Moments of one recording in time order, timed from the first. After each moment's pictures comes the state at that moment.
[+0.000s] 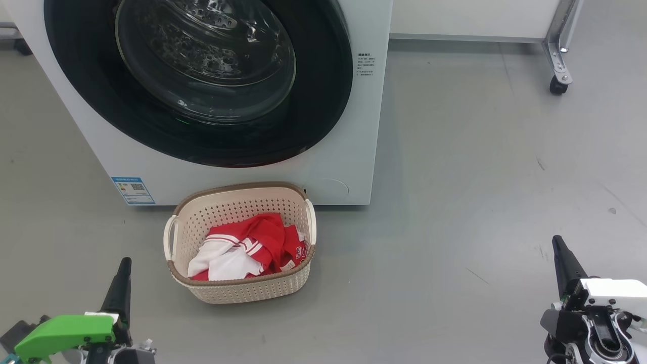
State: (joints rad) left arm -0.06 0.05 0.04 0.28 -1.64 -0.12 0.08; right arm -0.06 -0.04 -0.14 0.28 1.60 0.12 0.11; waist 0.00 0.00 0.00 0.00
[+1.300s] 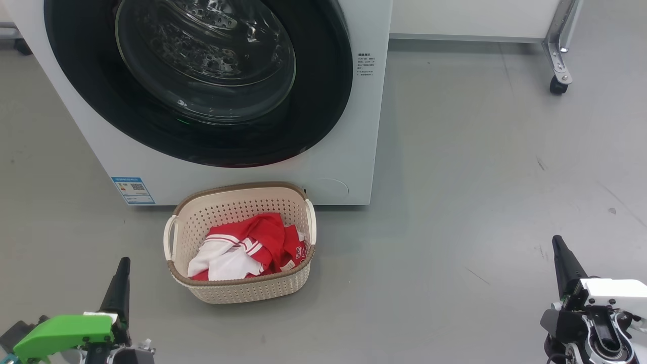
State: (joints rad) left arm -0.06 0.05 0.04 0.28 -1.64 -0.12 0.08; right arm -0.06 -0.04 -0.14 0.28 1.60 0.12 0.11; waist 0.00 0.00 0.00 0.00
